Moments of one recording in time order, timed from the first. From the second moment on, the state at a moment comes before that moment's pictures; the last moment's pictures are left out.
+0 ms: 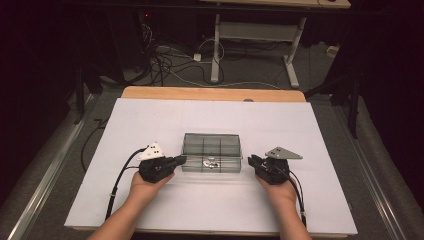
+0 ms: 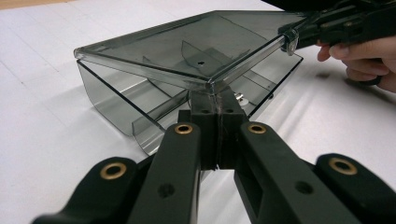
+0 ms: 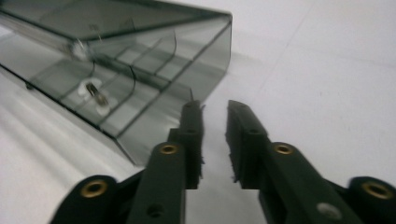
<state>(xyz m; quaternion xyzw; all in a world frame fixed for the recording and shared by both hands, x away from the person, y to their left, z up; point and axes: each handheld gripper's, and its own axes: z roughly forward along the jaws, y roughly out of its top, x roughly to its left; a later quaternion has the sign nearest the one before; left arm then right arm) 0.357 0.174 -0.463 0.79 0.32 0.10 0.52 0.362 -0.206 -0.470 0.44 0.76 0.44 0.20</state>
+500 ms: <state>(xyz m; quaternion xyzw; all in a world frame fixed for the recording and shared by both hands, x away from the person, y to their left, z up) 0.356 0.174 -0.467 0.79 0.32 0.09 0.51 0.342 -0.218 -0.472 0.43 0.78 0.41 0.16</state>
